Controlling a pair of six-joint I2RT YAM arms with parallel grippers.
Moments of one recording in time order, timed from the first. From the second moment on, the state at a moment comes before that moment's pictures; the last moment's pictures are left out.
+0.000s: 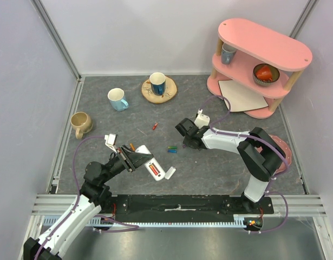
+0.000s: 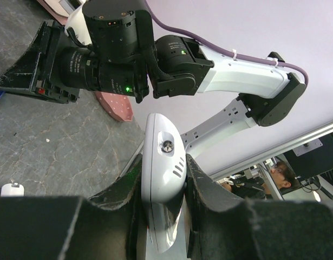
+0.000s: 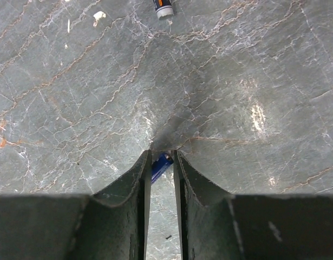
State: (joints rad) left arm -0.52 0.27 0.04 0.47 0.47 -1.21; right arm 0.78 1.76 1.00 -0.35 0.49 1.09
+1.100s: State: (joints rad) left arm -0.52 0.27 0.04 0.47 0.47 -1.21; right arm 0.78 1.81 1.08 -0.41 0.45 0.80
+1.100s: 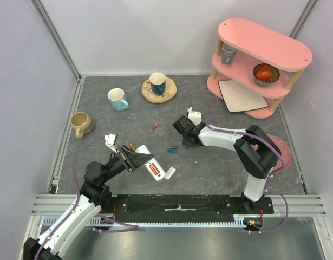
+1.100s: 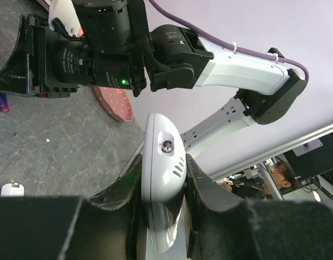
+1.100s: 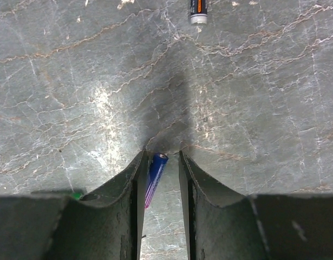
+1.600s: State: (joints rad) left arm -0.52 0.27 0.04 0.47 0.47 -1.21; right arm 0.80 1.80 1.07 -0.41 0.43 0.84
